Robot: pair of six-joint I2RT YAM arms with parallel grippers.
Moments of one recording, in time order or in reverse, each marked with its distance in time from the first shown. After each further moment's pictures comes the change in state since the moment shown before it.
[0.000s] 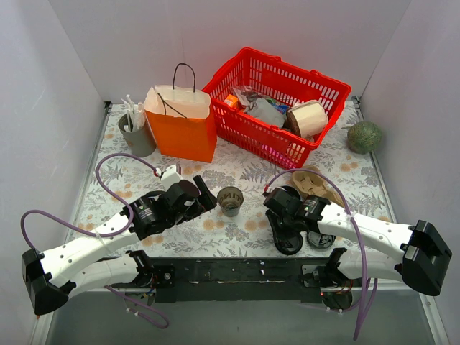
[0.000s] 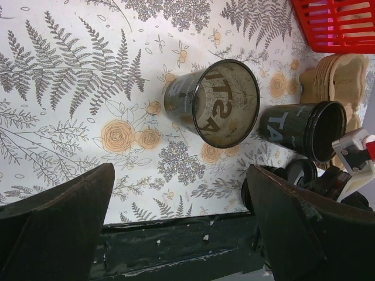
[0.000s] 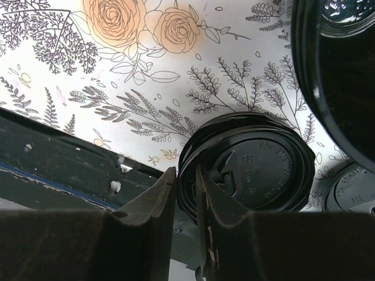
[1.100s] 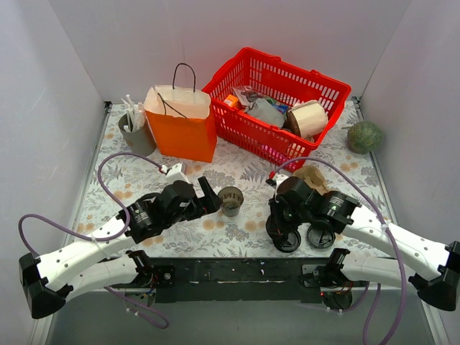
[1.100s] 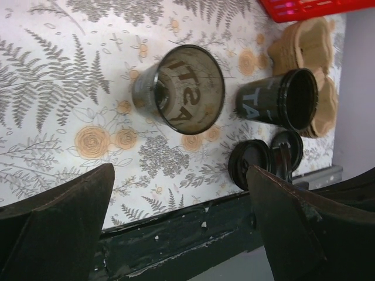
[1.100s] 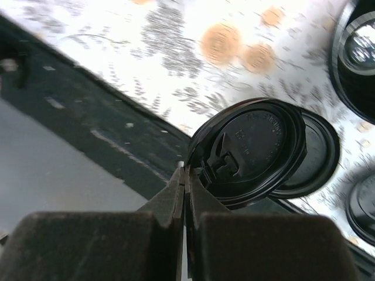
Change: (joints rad) left arm 0.000 -0.039 -0.029 0.098 0.072 0.119; right arm 0.002 -0.156 0.157 -0.095 -0.080 0.007
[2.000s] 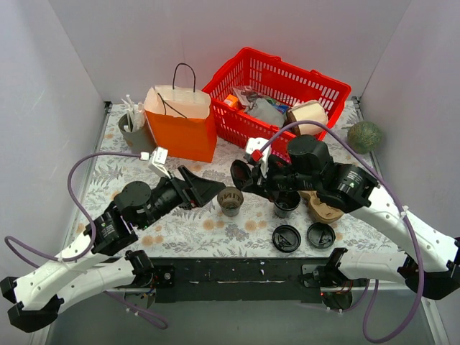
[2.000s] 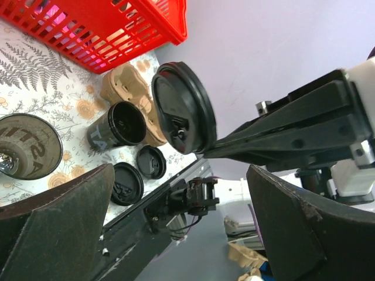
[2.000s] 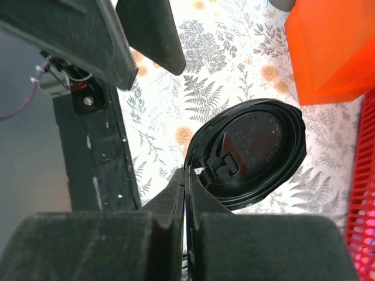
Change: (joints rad) left arm 0.000 -0.222 0.044 0.351 0.217 0.130; right arm -0.022 0.102 0.487 0.180 -0.280 -0.710
